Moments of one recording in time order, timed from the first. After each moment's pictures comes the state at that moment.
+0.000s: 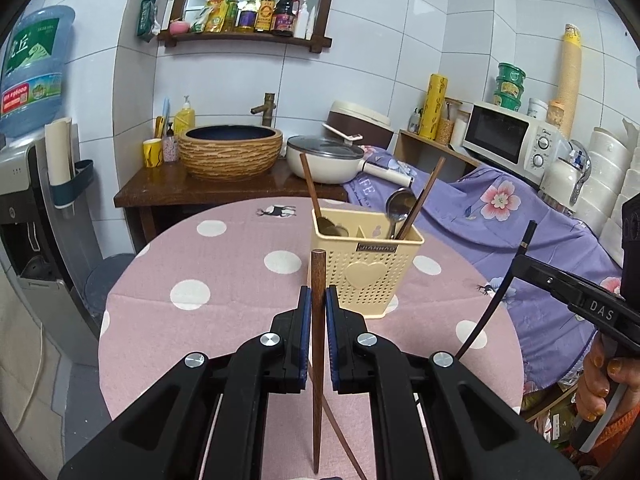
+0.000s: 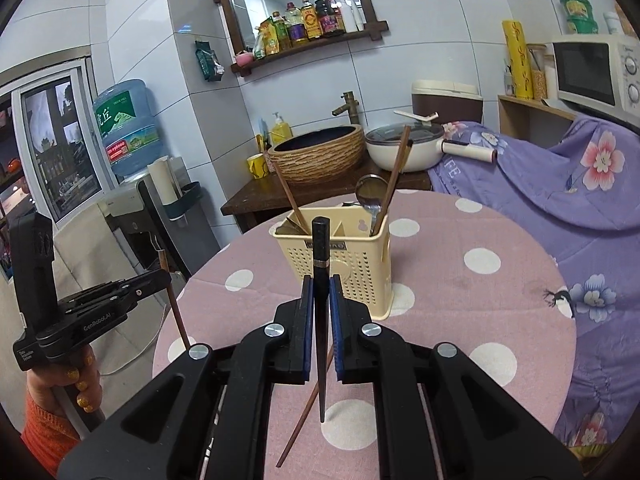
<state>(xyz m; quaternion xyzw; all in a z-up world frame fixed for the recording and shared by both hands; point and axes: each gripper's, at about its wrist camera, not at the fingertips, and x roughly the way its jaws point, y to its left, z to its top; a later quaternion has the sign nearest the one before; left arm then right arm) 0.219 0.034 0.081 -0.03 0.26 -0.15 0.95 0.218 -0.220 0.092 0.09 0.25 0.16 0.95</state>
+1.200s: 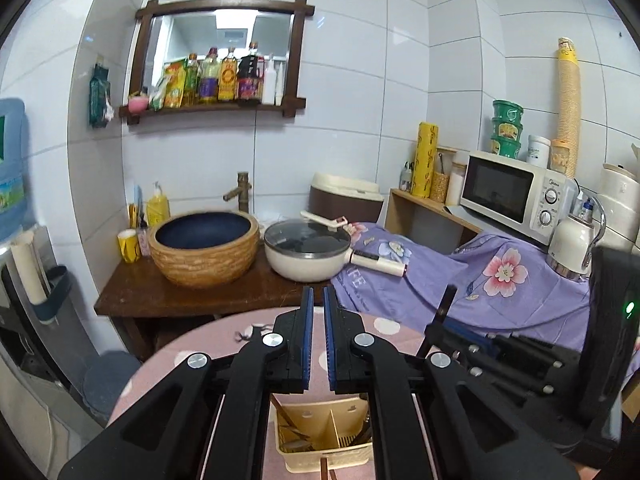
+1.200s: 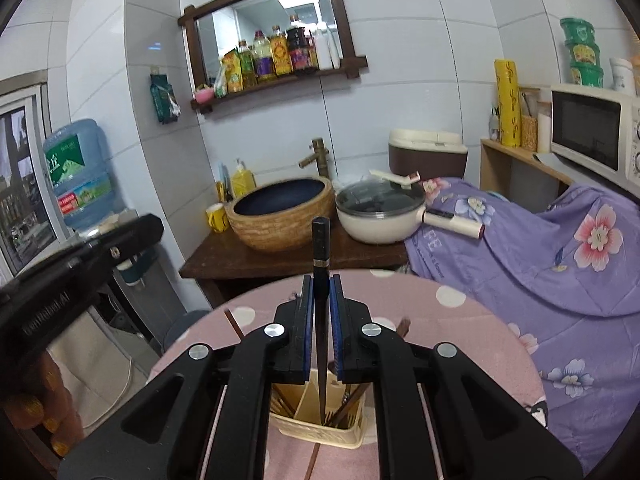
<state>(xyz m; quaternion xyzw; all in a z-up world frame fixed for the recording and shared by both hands) 0.350 -0.047 0.210 0.00 0.19 -0.15 0.97 0.377 -0.209 0.179 0.08 0.24 0.08 0.96</state>
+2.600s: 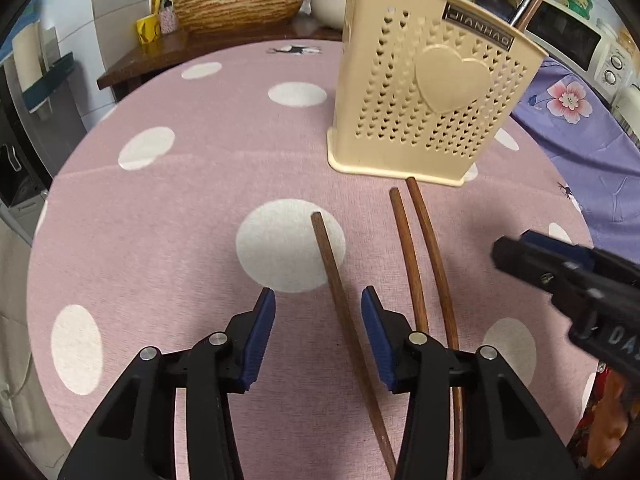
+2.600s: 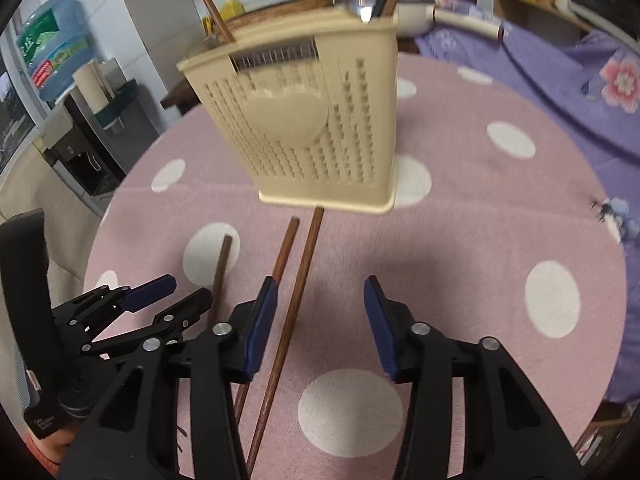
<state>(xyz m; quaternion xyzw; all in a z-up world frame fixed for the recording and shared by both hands) 0.301 -0.001 -0.082 -0.01 0.48 -0.10 0.87 0.327 -0.169 -0.059 0.07 0.48 0.10 0.87</state>
